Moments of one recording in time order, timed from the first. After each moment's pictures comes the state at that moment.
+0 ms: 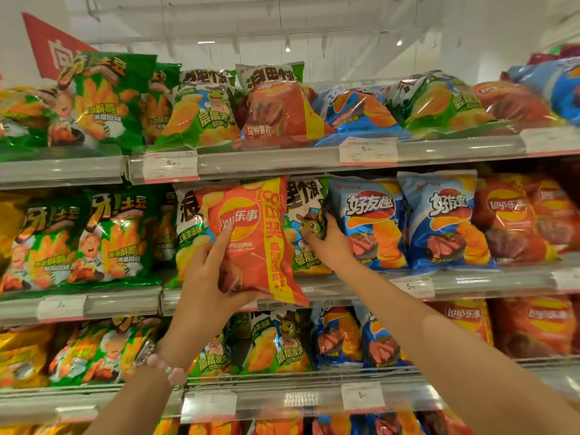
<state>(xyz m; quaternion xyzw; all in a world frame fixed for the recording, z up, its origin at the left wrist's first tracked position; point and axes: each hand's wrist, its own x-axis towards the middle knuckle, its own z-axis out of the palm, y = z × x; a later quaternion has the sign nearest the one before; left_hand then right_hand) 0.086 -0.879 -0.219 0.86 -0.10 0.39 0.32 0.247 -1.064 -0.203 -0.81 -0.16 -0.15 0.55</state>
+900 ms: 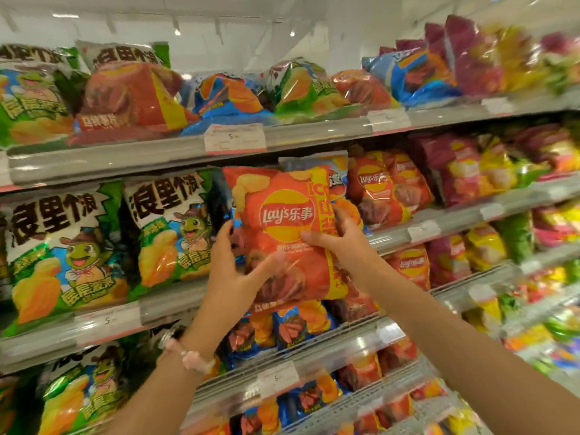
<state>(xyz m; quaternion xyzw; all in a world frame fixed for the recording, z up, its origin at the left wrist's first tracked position) 0.122 -1.055 -0.215 0.78 -0.18 0.20 0.57 0.141 -1.243 -0.202 -0.66 -0.08 -0.11 0.73</state>
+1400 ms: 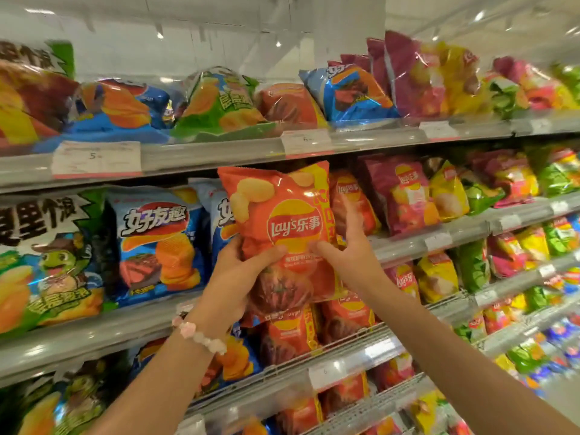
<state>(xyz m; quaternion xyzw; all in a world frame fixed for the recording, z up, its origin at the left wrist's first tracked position) 0.184 -1.240 -0.194 0.60 -0.13 0.01 0.79 0.176 -1.414 -0.203 -0.75 -0.12 -0.26 0.60</state>
